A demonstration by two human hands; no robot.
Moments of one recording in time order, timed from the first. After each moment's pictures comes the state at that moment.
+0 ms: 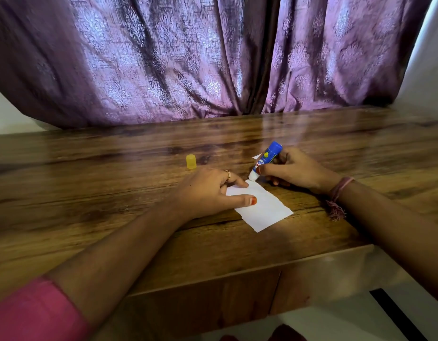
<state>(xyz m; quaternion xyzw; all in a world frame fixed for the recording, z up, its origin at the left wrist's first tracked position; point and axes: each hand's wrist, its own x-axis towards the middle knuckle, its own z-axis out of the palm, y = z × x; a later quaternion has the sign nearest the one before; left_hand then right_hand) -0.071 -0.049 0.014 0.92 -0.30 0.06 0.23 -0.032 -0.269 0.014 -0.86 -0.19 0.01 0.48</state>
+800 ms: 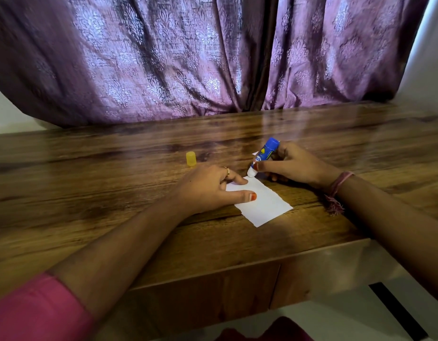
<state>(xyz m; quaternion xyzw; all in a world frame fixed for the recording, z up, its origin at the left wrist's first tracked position) -0.068 -0.049 0.010 0.92 -0.28 0.05 0.25 -0.033 -0.268 0.017 -0.86 -0.21 0.00 0.46</state>
